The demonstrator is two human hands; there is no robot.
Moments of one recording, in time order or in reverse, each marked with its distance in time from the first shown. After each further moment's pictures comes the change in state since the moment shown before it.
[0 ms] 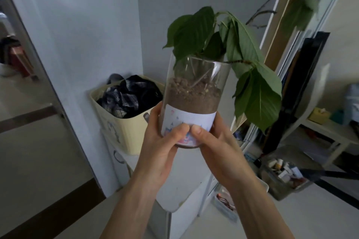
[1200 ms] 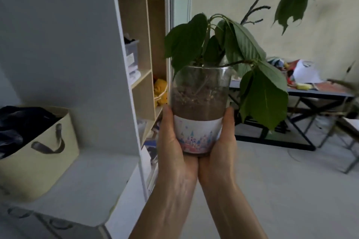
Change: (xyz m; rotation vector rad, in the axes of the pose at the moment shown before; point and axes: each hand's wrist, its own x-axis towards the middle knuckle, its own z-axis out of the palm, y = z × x) left_hand -0.150 -0.021 0.240 -0.444 -0.085 -0.670; right_hand -0.192 -0.094 -0.047 0.428 0.978 -0.373
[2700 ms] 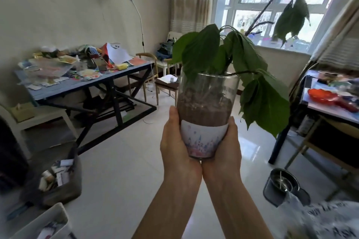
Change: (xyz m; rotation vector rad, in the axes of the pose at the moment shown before) left_hand -0.025 -0.247 0.089 0.310 -0.526 -0.818; right_hand -0.036 -0.179 -0.172 0.174 0.818 -0.631
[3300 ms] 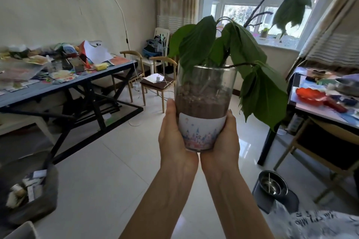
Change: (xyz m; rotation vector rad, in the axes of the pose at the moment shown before) left_hand 0.081 -0.060 0.101 0.020 0.012 -0.111; right_hand 0.120 -0.086 -0.032 -0.007 0.020 -0.103
